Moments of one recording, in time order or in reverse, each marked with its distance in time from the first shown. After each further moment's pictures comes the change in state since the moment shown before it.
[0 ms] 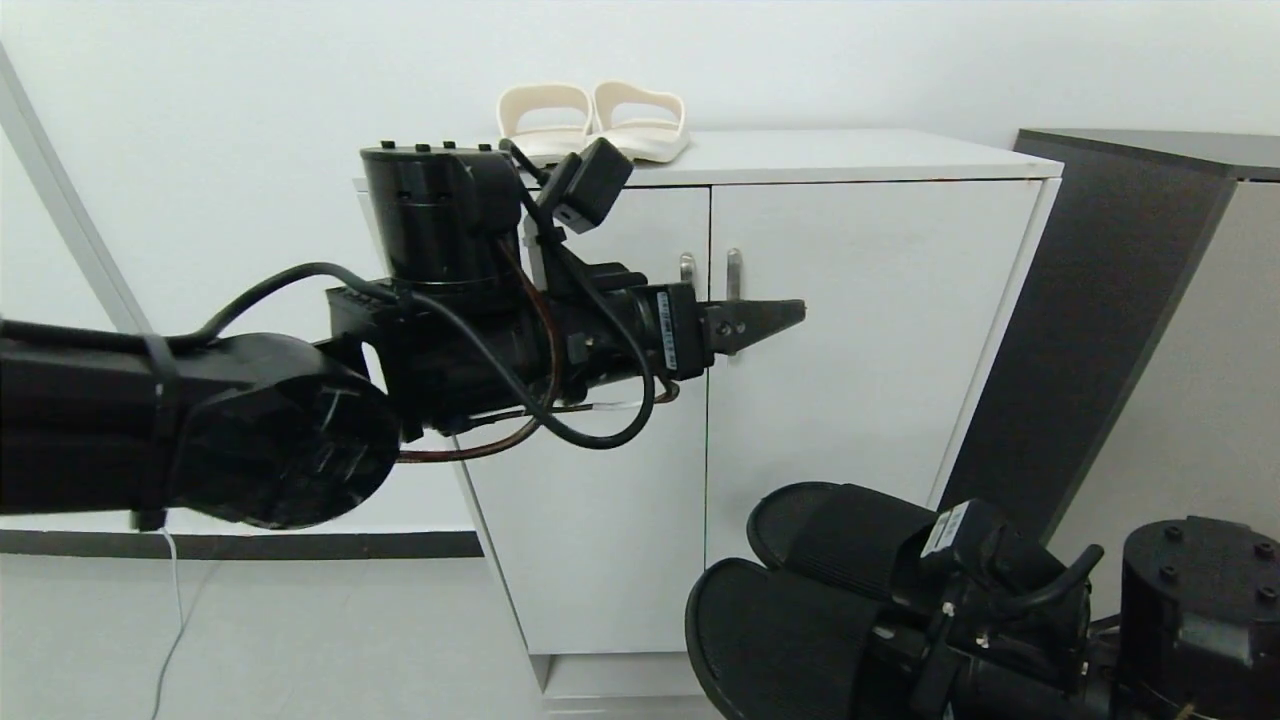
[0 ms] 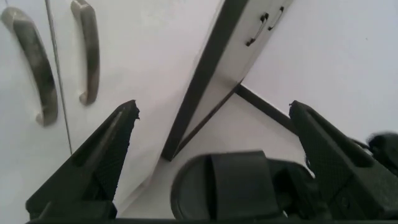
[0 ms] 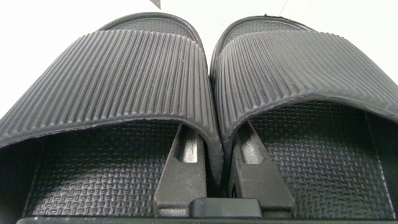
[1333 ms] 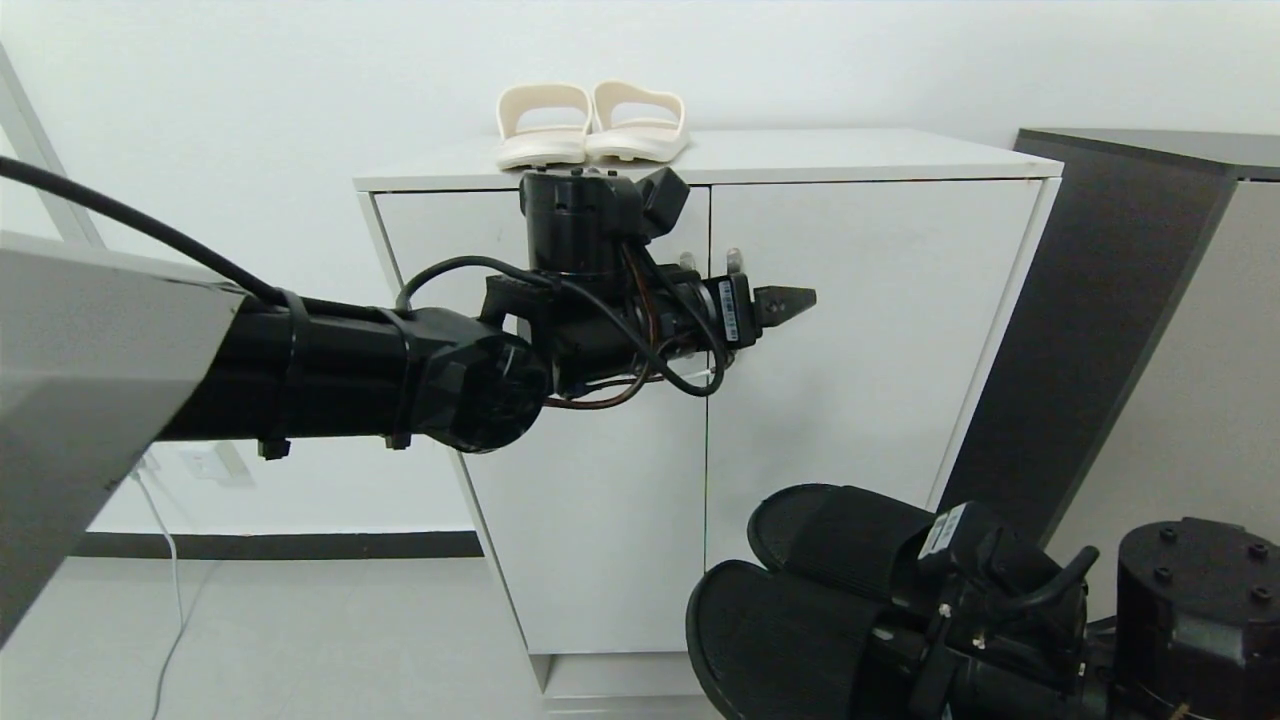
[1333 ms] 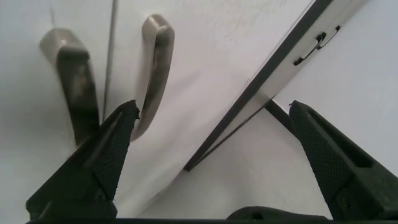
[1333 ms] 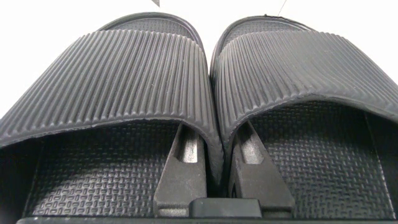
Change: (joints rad) left arm 0.001 0.239 -0.300 0.114 0.168 -0.041; right arm 0.000 0.005 0.002 0.000 -0.001 -0.004
